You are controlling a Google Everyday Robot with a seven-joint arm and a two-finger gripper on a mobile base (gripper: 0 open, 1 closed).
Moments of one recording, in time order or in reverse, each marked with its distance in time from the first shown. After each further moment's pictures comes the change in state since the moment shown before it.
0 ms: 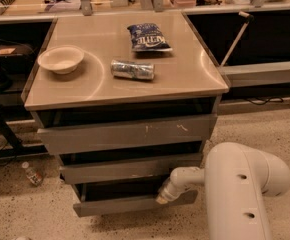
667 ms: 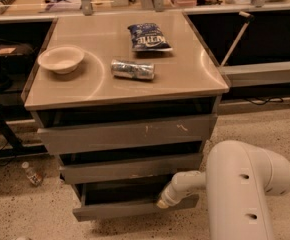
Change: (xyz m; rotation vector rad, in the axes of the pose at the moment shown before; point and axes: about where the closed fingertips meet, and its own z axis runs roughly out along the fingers) arm 0.012 0.017 -0.006 0.002 0.006 0.023
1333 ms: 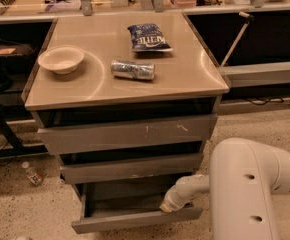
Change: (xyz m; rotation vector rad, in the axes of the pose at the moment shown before) arm 0.015 0.018 -0.016 0.004 0.012 0.028
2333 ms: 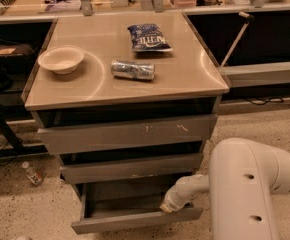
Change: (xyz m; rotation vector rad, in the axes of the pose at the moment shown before) arm 0.000 0.000 0.000 0.000 0.000 0.000
